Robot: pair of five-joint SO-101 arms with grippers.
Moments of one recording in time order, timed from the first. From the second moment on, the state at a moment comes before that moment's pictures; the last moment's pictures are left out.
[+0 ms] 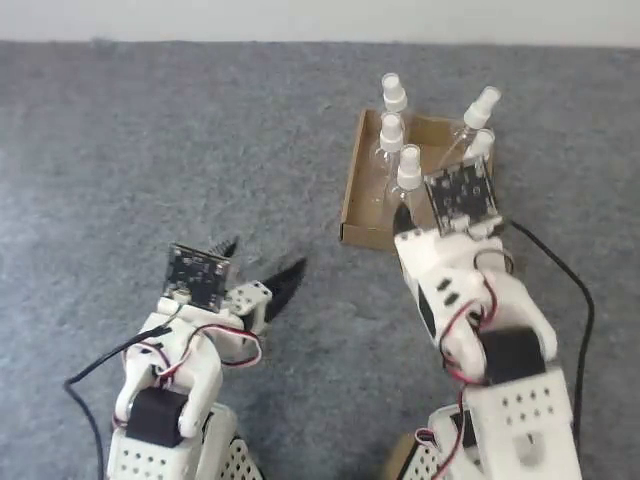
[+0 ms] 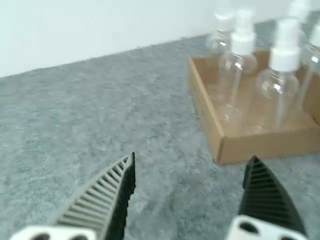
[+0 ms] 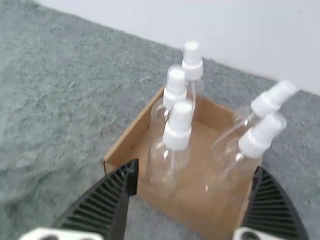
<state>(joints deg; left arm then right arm) 7.0 -99.8 82.2 56.2 0.6 -16.9 -63.8 50.5 51.8 8.0</state>
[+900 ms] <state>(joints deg) -33.9 -100.1 92.4 47.8 -8.5 -2.0 -103.8 80.3 70.6 19.0</state>
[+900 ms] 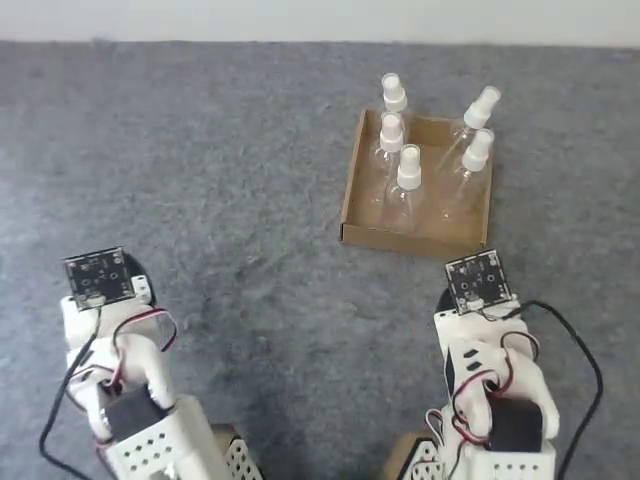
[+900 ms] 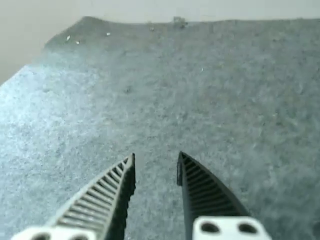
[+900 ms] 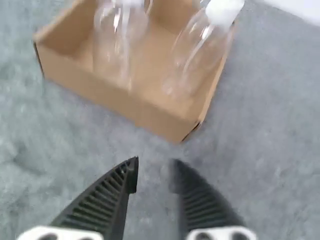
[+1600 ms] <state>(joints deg) -33.8 -100.0 97.1 55.8 -8.5 3.4 -103.0 95.2 70.6 19.1</state>
